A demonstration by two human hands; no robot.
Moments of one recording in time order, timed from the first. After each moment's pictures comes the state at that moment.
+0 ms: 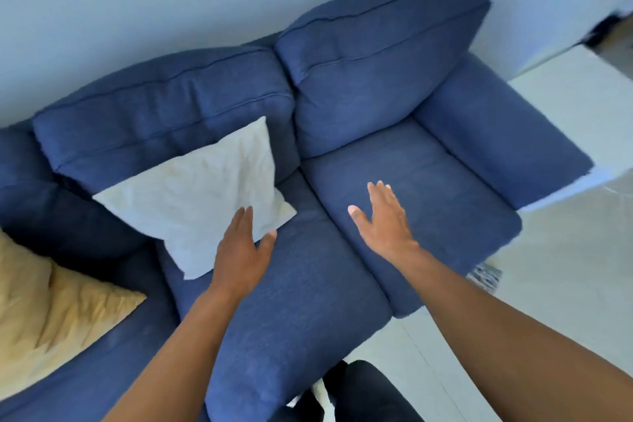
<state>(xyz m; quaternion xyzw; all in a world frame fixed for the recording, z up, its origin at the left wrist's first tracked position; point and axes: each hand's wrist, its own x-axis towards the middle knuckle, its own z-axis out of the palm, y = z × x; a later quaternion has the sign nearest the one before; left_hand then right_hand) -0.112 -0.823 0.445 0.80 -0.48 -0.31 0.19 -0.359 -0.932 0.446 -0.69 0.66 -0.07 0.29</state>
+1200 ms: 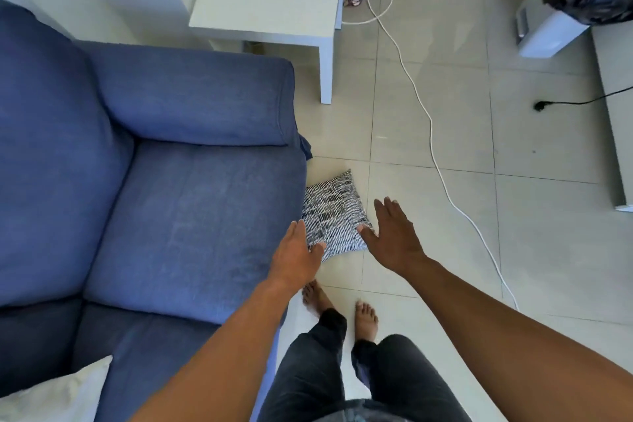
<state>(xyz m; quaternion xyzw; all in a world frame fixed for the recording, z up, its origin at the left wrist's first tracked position) -0.700 -0.929 0.368 0.49 -0.74 -0.43 -0.15 -0.880 -0.815 0.364 -0.35 0.86 -0.10 0.35</state>
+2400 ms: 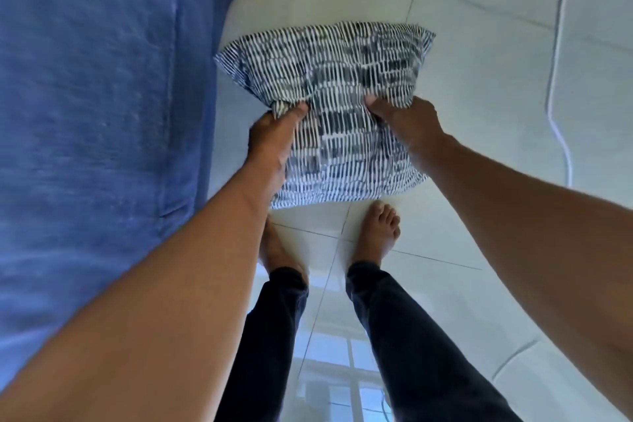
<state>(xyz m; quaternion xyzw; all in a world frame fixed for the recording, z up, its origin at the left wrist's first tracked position) -0.852 -0.989 -0.071 0.73 -0.27 -0.62 -0.02 -1.024 -0.887 -0.119 -0.02 0.81 -0.28 0.51</state>
